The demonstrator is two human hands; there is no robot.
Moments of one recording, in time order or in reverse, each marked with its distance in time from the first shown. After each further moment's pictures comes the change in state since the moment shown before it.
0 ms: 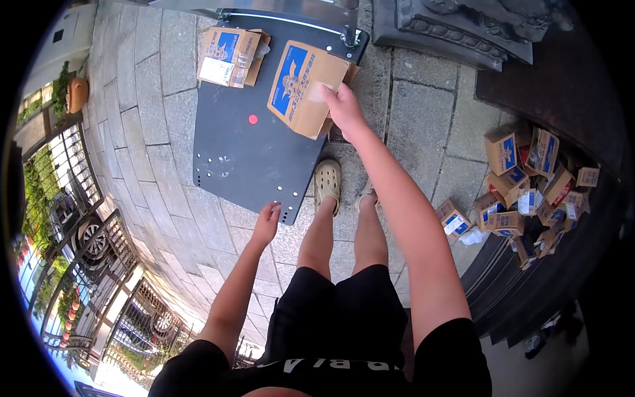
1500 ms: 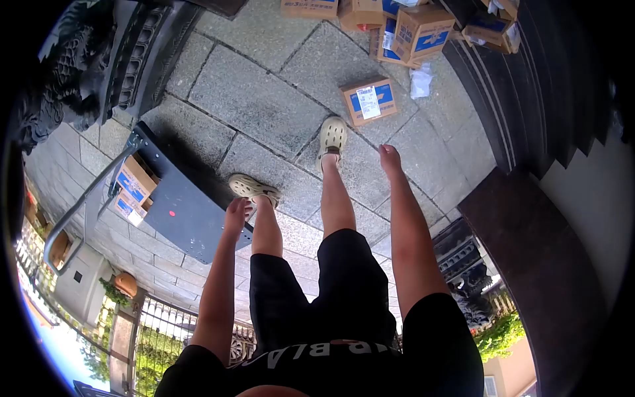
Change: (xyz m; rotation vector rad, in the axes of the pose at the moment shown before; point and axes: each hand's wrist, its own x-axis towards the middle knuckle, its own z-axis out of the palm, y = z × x) left_hand -0.037 0.128 0.301 0.382 -0.443 -0.061; right_hand -0.516 0.411 -0.524 -0.054 1.039 0.441
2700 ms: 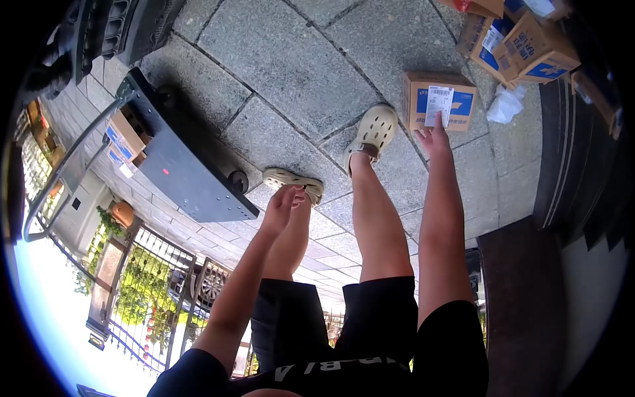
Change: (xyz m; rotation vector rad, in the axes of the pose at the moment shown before) left_hand 0.043 -0.005 0.143 -0.084 -0.063 -0.082; right_hand 0.194 0.008 0.084 1.017 -0.245 0.466
